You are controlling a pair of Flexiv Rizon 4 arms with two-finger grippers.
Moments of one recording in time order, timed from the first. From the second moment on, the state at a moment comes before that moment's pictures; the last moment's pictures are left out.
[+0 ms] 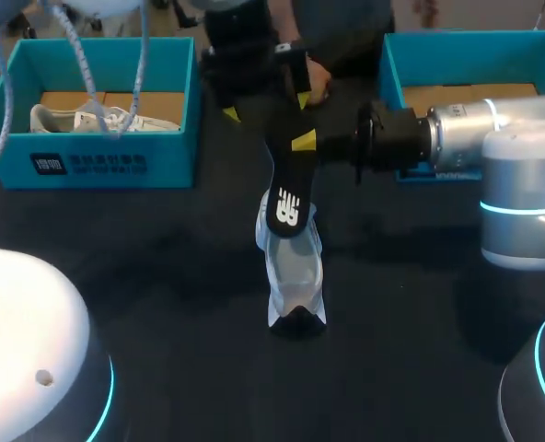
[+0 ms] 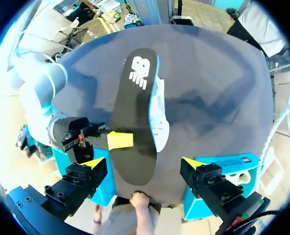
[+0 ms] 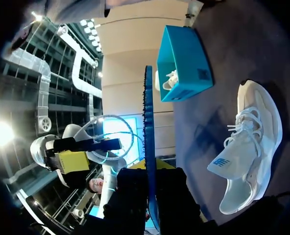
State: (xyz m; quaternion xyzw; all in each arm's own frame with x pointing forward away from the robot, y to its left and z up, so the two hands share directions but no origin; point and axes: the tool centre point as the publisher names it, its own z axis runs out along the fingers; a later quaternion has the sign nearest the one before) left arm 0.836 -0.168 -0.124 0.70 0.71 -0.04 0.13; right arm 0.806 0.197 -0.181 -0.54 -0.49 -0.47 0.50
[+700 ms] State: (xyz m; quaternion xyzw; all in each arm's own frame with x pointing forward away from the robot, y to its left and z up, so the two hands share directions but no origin) left arm 0.837 -0.124 -0.149 0.70 0.65 -0.12 0.25; right arm 0.809 0.199 -0.174 -0.55 -0.49 -0.47 0.50
